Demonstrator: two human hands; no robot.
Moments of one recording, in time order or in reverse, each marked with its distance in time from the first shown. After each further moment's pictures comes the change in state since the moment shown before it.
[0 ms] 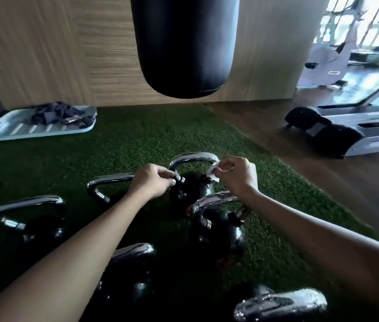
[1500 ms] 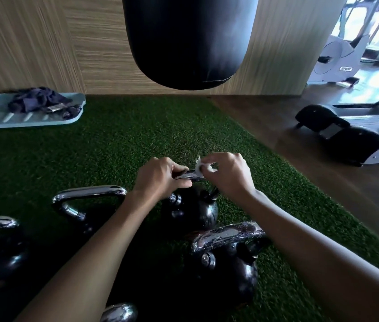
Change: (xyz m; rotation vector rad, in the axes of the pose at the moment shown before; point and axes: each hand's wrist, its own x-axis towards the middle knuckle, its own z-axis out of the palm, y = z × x) left_hand 0.107 0.005 0.045 0.282 0.045 0.305; right_hand 0.093 0.017 0.062 -0.233 -0.140 -0.329
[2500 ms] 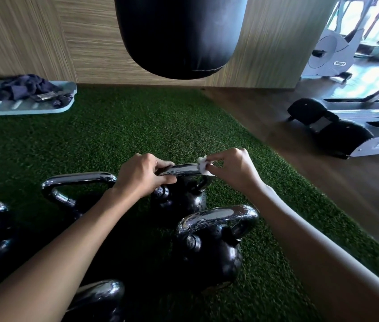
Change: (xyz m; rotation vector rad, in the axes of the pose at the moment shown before) left_hand -0.031 0.000 -0.007 -0.026 -0.002 -0.013; right_hand -0.021 0.033 -0.030 0.112 -0.088 -0.140
